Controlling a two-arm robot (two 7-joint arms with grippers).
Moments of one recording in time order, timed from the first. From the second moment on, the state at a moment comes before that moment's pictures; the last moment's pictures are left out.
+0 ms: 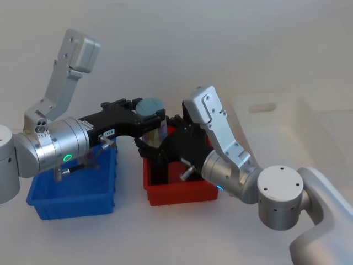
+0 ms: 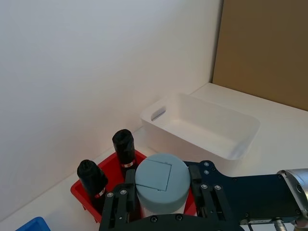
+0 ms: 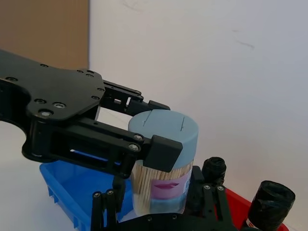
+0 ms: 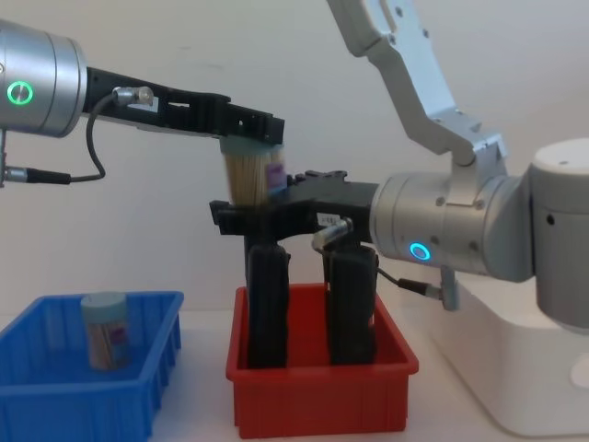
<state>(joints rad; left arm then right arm) -0.49 0.41 0.26 -1.66 -0.41 0.59 -0.49 0.46 0.01 -0.40 -1.33 -0.03 0.10 0.43</state>
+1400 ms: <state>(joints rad) -0.49 0.41 0.26 -1.66 -0.41 0.59 -0.49 0.48 -0.01 -0.41 -1.31 -0.03 0.15 0.27</state>
